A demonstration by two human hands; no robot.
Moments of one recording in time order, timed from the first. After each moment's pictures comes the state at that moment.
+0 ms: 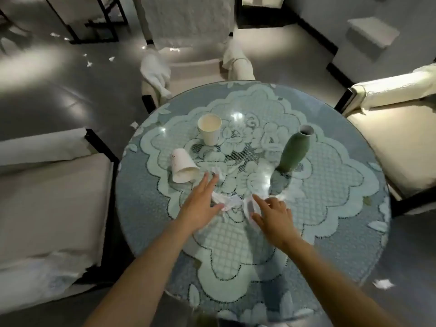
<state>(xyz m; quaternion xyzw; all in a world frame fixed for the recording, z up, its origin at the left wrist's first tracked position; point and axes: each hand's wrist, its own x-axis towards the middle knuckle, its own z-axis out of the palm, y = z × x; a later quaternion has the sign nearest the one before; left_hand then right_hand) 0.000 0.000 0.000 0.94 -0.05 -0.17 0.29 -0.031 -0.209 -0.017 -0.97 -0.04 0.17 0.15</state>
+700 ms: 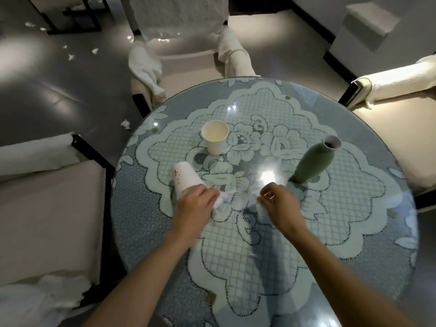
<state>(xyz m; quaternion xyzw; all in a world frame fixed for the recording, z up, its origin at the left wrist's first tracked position) 0.045 0.036 -0.009 0.95 -0.17 0.11 0.24 0.040 -0.178 0.002 -0.93 0.05 0.06 0.35</state>
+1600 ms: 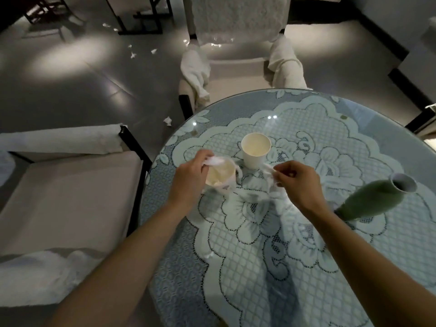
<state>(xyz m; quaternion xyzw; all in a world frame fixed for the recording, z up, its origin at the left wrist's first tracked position) 0.111 0.092 0.025 0.95 0.03 0.14 0.29 0.139 -0.141 0.025 -0.85 0.03 0.05 0.52</state>
